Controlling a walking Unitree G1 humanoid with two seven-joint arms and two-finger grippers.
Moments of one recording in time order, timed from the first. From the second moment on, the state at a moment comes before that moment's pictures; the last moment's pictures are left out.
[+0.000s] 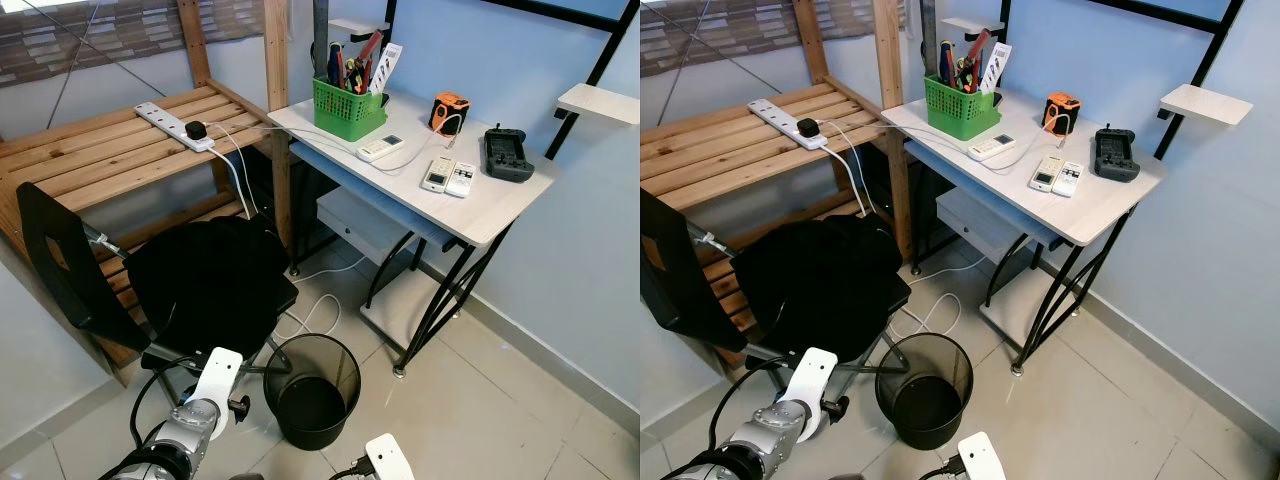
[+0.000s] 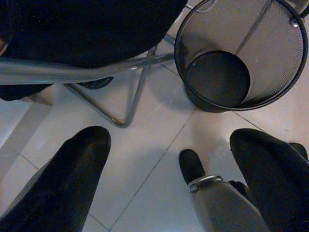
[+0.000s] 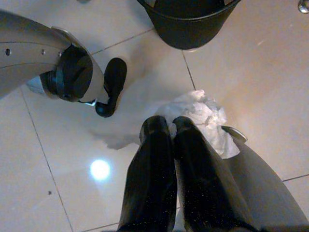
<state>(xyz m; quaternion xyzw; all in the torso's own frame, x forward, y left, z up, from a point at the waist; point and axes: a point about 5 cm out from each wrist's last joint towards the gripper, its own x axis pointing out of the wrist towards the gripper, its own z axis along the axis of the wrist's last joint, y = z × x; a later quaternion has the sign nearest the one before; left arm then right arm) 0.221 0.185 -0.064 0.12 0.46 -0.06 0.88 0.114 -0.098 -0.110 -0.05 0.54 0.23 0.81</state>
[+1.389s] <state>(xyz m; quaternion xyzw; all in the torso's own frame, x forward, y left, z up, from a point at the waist) 0.245 0.160 -0.051 0.00 0.42 -0.04 0.91 0.116 -0.097 -0.109 -0.05 0.53 0.23 0.81</state>
